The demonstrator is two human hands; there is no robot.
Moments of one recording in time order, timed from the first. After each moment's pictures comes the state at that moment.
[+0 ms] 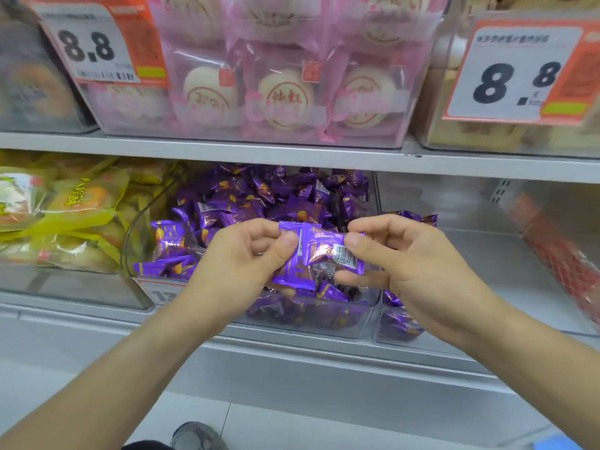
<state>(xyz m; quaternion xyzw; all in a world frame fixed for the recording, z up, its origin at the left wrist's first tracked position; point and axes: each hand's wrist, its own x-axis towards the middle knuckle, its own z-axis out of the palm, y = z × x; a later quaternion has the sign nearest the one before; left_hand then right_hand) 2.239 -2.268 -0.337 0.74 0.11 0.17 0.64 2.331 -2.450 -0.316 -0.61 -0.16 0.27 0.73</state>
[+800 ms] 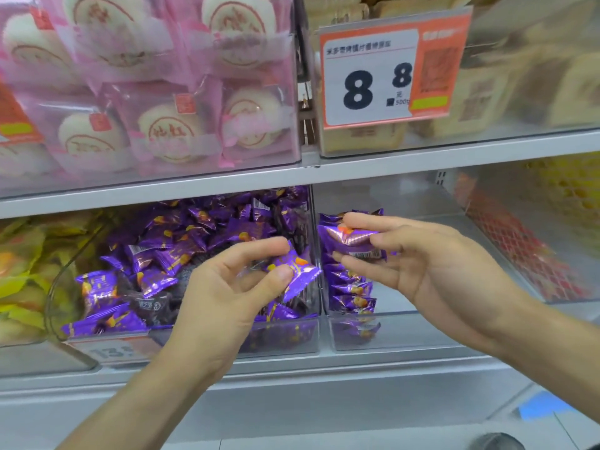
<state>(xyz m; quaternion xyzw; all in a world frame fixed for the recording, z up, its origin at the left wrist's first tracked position) 2.265 -2.326 -0.336 0.70 0.10 0.18 0.68 2.359 -2.524 -0.313 -0.53 -0.14 0.27 0.79</state>
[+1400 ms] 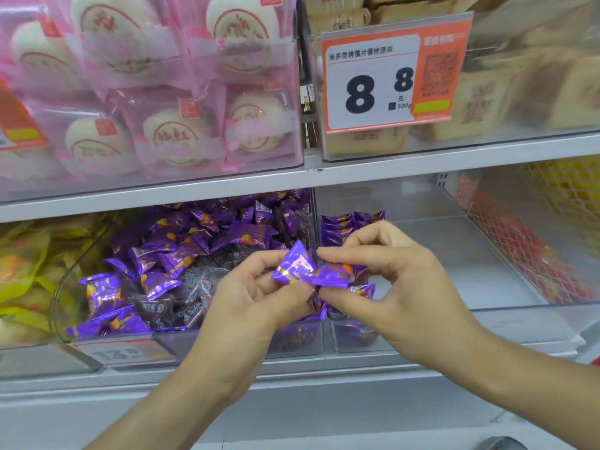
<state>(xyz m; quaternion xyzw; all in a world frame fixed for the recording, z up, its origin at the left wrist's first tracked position) 2.262 -2.343 -0.334 0.60 0.10 0.11 0.78 2.343 -2.506 -0.338 -0.75 -0.35 -0.04 0.56</state>
